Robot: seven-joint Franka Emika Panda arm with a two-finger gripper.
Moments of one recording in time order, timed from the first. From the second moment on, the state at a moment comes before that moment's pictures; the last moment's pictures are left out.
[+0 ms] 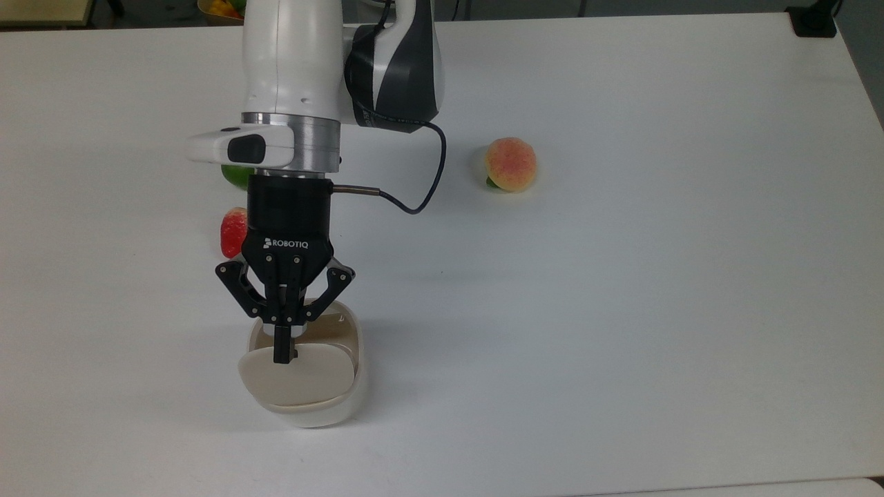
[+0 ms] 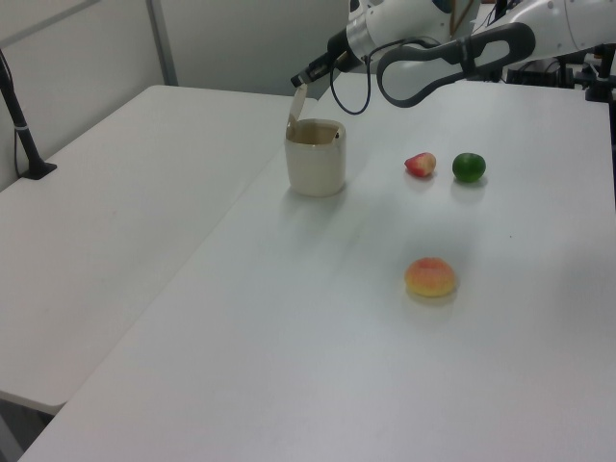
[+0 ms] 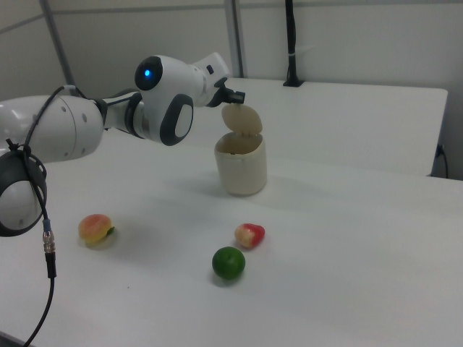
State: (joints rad) arm 0.10 0.68 -0.11 -1.29 0.12 2.99 -0.06
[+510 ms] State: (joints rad) arm 0.08 0.66 -0.11 -1.32 0.12 2.99 -0.10
